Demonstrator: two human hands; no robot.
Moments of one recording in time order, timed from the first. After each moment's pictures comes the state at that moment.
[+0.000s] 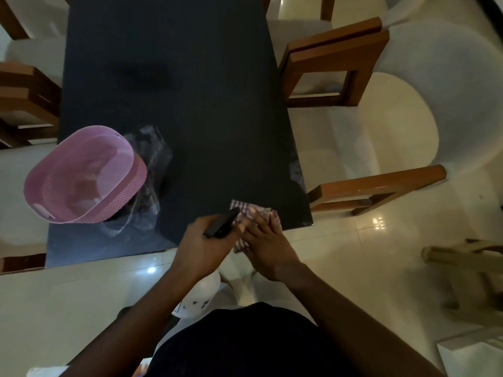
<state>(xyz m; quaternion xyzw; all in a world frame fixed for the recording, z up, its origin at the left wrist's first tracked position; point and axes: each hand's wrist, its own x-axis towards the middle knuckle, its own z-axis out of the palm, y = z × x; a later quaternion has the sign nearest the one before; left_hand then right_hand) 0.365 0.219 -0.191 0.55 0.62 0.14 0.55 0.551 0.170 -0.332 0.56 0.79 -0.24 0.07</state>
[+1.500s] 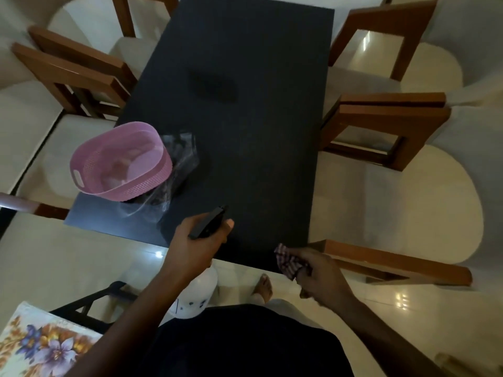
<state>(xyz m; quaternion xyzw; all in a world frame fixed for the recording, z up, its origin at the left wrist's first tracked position) 0.412 0.233 -0.162 0.40 0.72 0.30 0.48 0.710 0.223 -0.263 0.57 0.67 -0.46 -0.10</state>
